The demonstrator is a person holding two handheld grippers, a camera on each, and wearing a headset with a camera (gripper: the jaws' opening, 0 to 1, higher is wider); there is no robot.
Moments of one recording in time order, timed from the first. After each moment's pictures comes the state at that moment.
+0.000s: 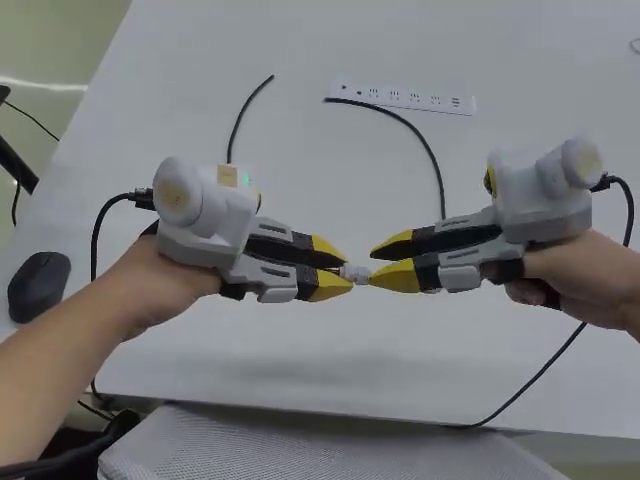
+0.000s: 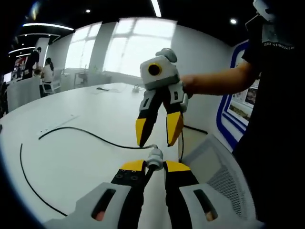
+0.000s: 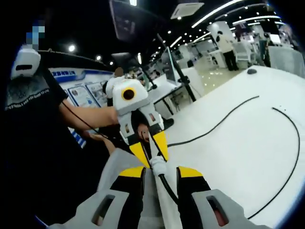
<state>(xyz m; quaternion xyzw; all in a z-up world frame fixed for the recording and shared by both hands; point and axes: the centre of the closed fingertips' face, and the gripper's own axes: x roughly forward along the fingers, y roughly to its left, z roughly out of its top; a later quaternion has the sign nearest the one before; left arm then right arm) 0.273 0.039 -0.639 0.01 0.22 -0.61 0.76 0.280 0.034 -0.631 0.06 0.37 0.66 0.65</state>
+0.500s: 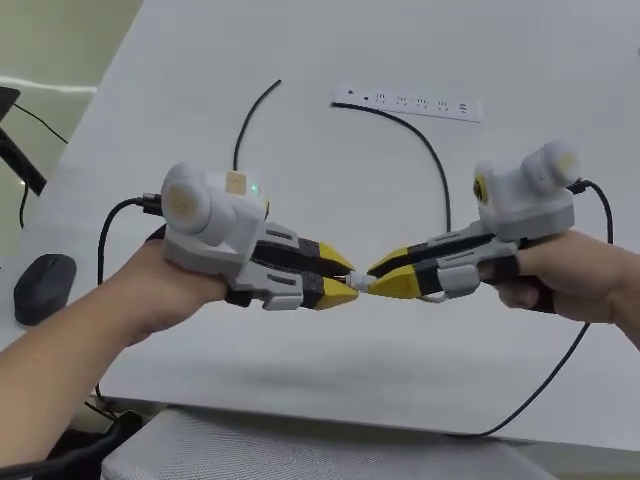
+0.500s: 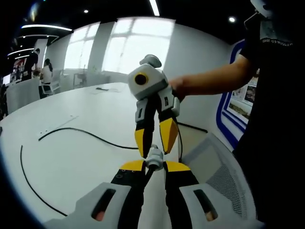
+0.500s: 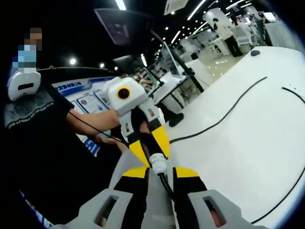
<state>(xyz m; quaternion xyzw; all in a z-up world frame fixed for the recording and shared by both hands) 0.273 0.038 -0.640 0.02 0.22 -0.62 0.76 0.267 0.043 -0.639 0.09 0.40 0.68 0.60</state>
